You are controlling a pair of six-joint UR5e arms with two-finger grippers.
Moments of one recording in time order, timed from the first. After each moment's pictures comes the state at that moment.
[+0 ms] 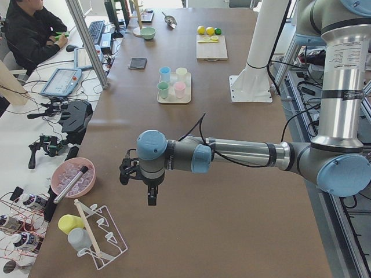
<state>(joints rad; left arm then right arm) -1.62 -1.56 -1.65 -1.63 -2.36 -0.11 1.59 -1.58 1.58 -1.63 2.31 -0.03</state>
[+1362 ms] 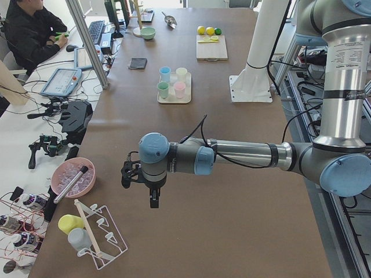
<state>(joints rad) -1.64 -1.55 -1.65 -1.62 -2.36 -0.11 1.60 -1.55 1.60 -1.63 2.32 -0.01</state>
